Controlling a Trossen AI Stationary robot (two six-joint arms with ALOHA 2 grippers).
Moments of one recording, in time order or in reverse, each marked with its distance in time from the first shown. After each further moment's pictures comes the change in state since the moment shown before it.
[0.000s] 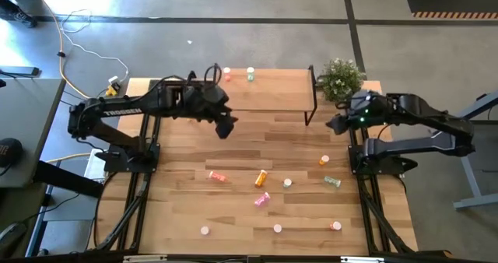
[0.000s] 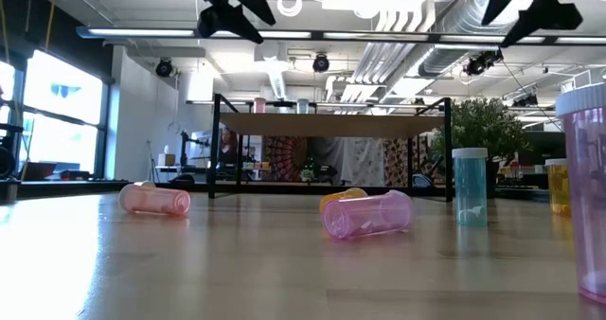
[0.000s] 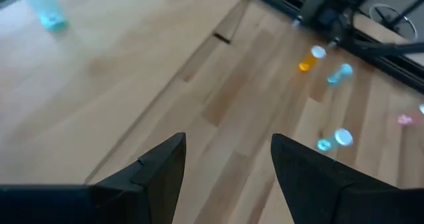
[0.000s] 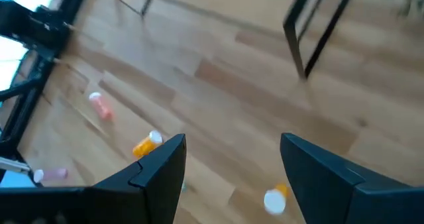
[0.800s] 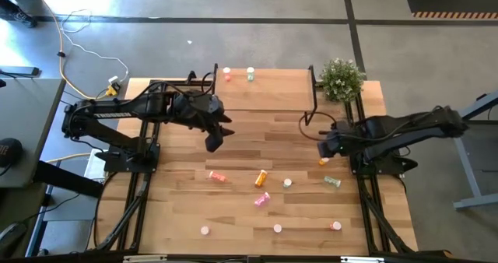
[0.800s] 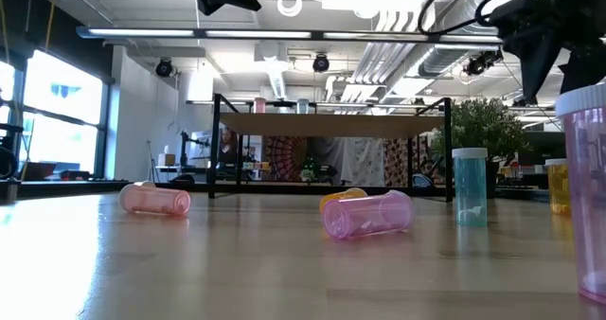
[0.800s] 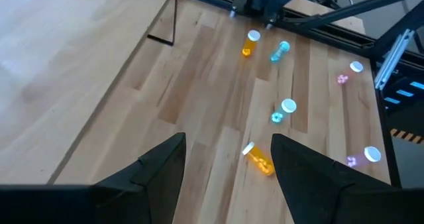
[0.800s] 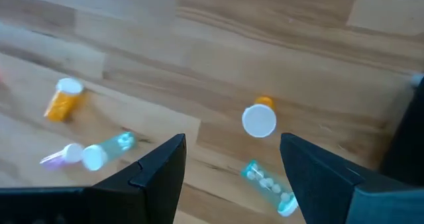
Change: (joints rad) left arm -0.088 -0.066 0.001 -0.014 0.098 0.128; right arm 0.334 0.121 -0.283 0.047 0.015 0.535
